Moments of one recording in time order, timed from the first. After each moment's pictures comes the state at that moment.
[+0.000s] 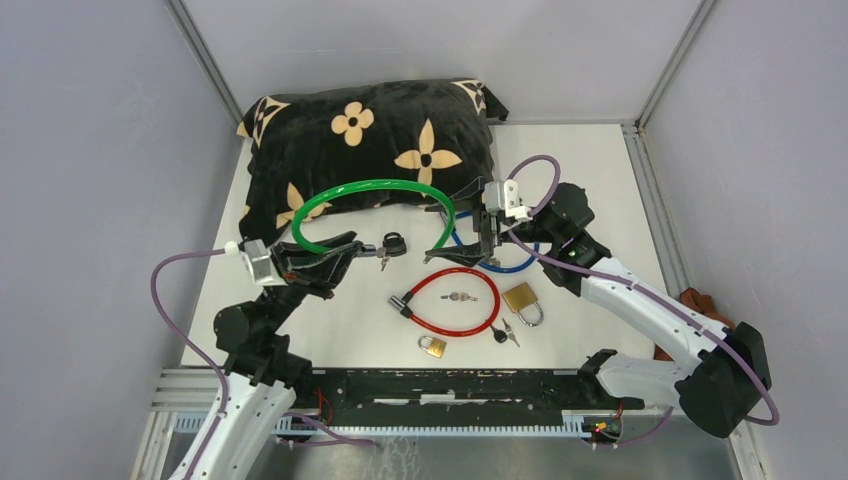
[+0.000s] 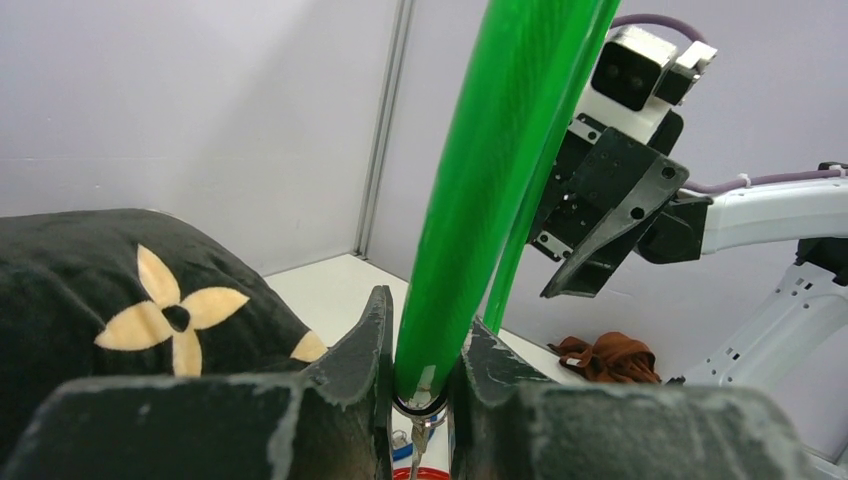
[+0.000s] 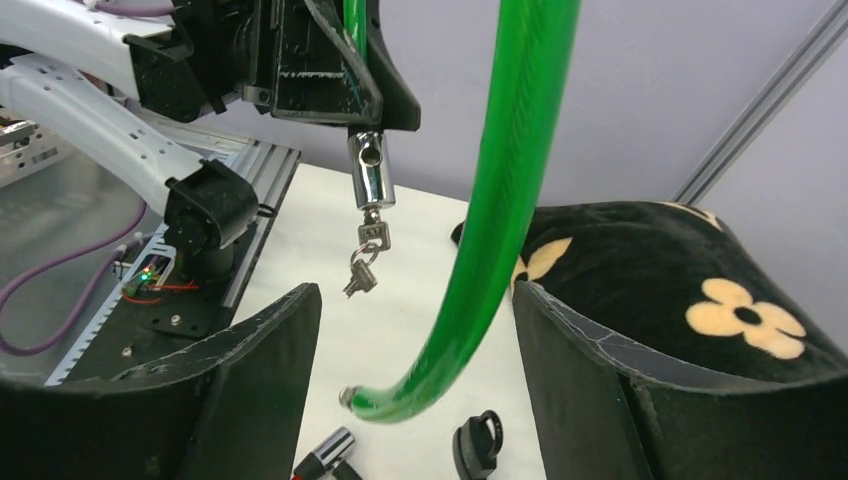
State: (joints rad) left arm -0.32 0.30 0.34 0.55 0.46 -0.53; right arm 0.67 1.17 0.91 0.52 -0.92 -0.10
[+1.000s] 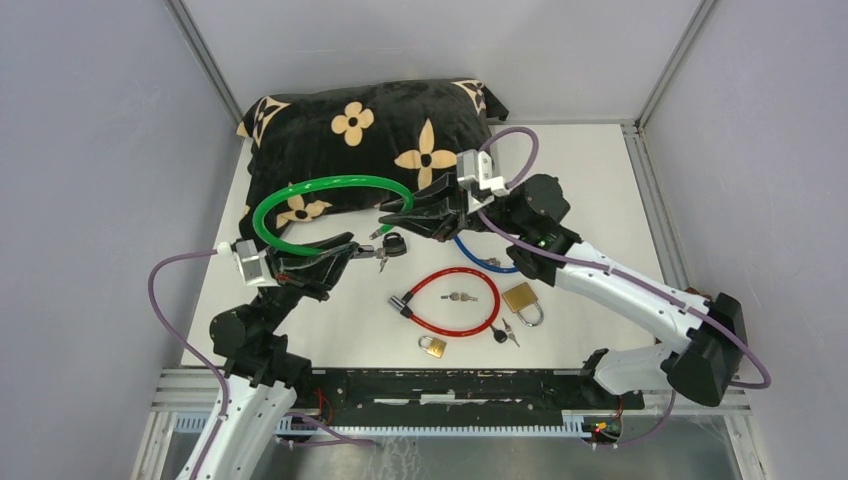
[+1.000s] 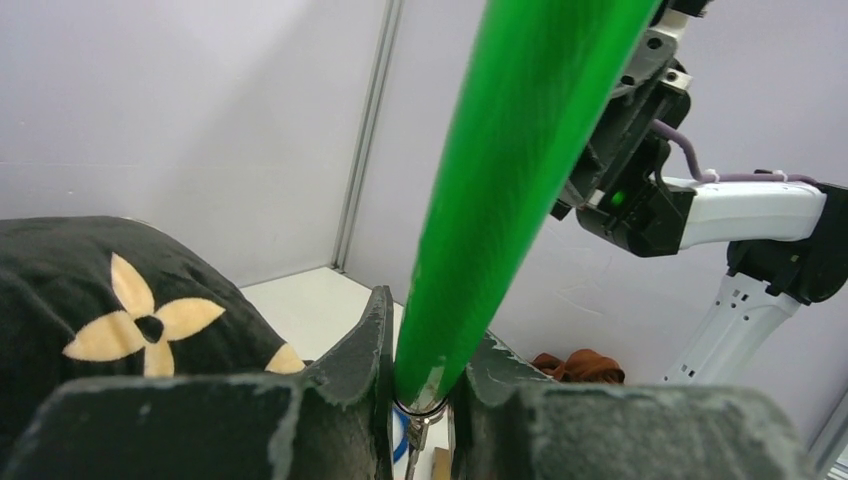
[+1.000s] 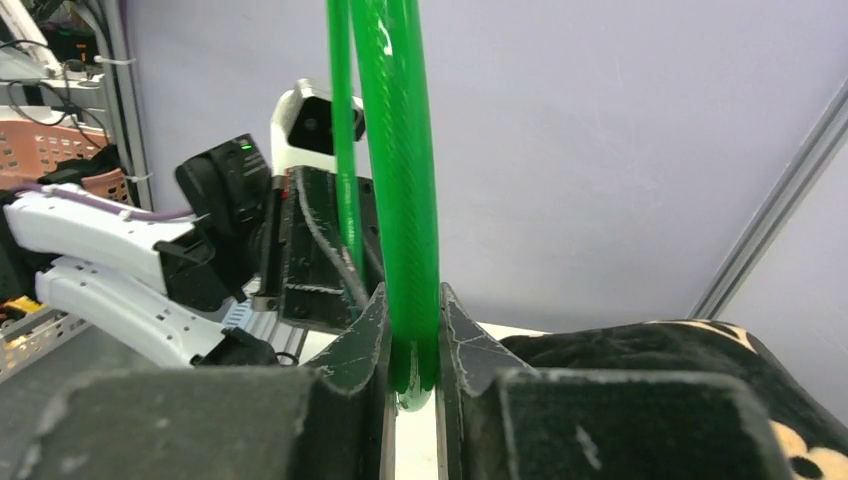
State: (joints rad) left arm -0.29 0.29 0.35 0.58 0.49 -0.63; right arm 0.86 1.29 1.12 0.63 -0.72 0.09
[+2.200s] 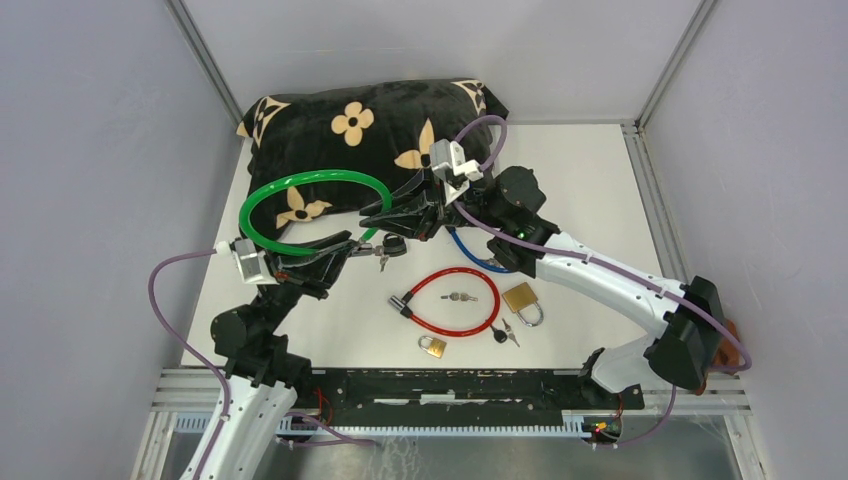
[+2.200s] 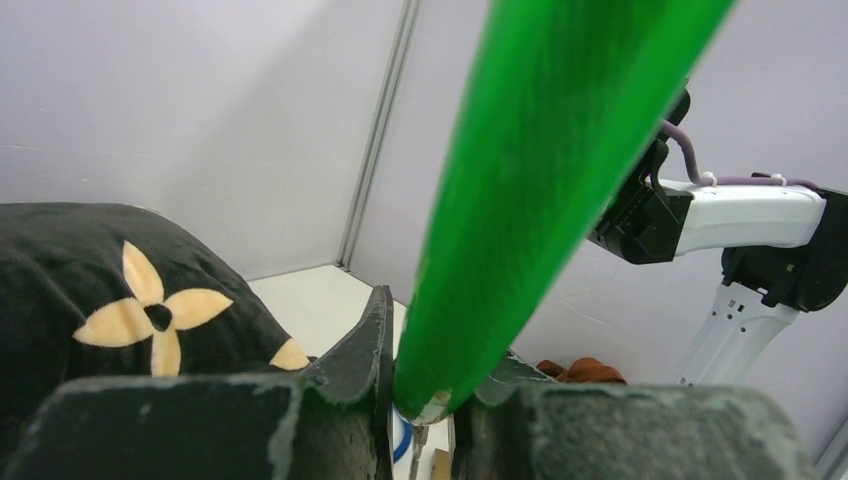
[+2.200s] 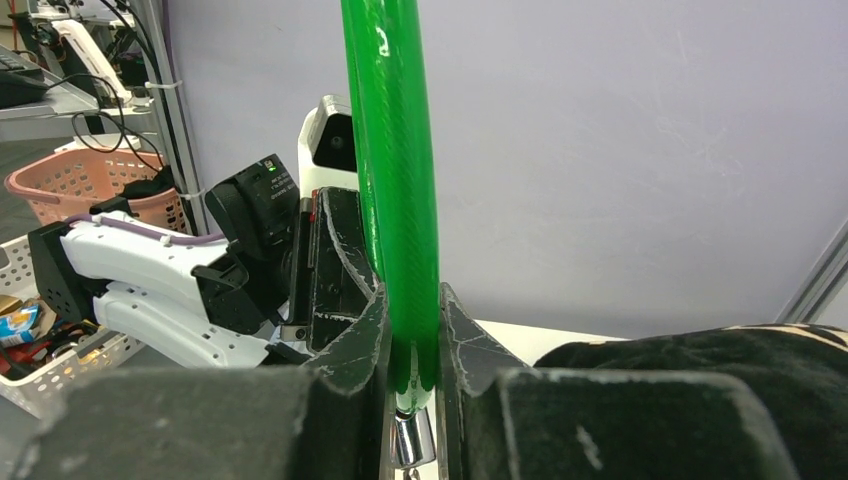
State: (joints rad) left arm -0.27 0.28 0.34 0.58 0.47 -0.66; right arm 0.91 1.44 1.24 0.64 -0.73 0.21
